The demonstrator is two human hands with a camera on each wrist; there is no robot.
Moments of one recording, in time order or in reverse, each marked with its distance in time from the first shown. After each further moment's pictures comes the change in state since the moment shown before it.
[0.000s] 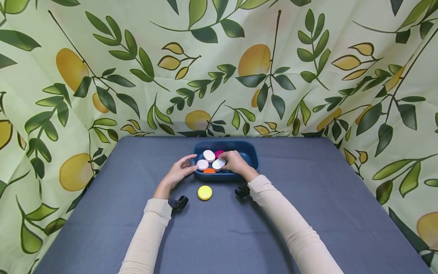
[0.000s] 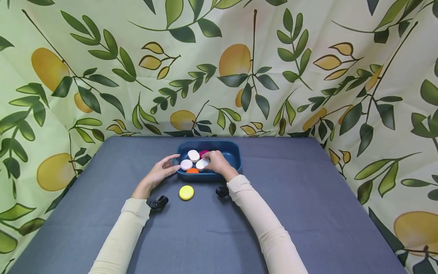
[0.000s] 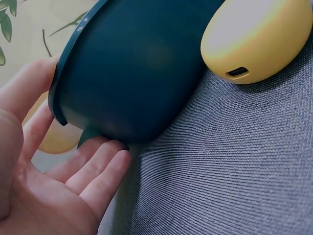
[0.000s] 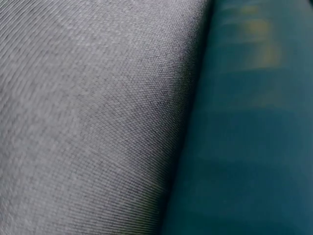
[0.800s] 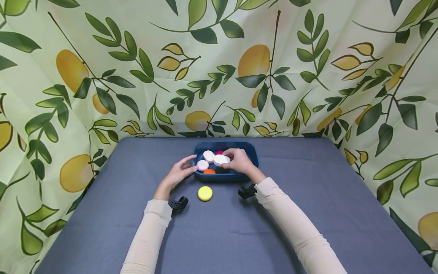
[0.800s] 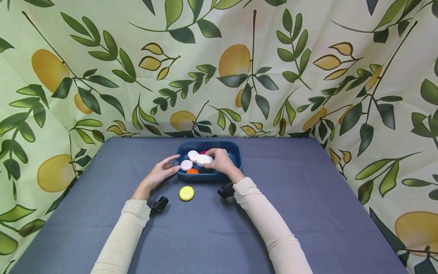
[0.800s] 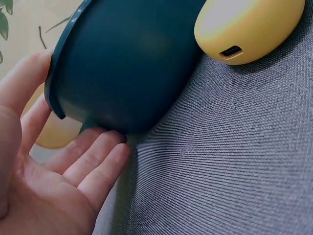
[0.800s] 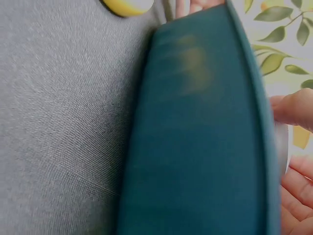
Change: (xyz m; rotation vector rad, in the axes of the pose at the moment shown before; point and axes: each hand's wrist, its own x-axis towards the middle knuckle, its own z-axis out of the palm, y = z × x) left_hand 0.000 -0.003 0.000 0.020 0.000 0.001; right_hand -0.015 -0.005 -0.018 0.165 0.095 0.072
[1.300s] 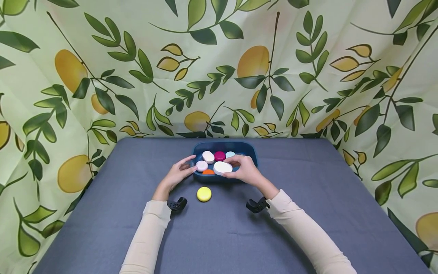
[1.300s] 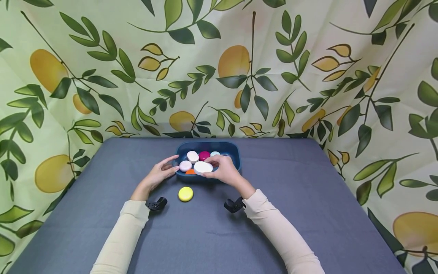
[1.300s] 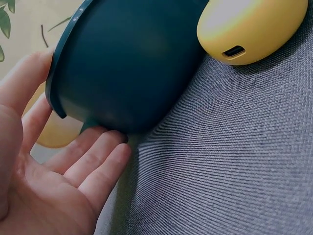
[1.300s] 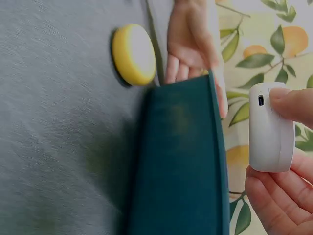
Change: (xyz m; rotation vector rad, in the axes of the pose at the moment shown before) left_hand -0.002 0.001 0.000 -0.027 -0.006 0.009; right_hand -0.050 -0.014 -0.015 0.157 0.051 -0.183
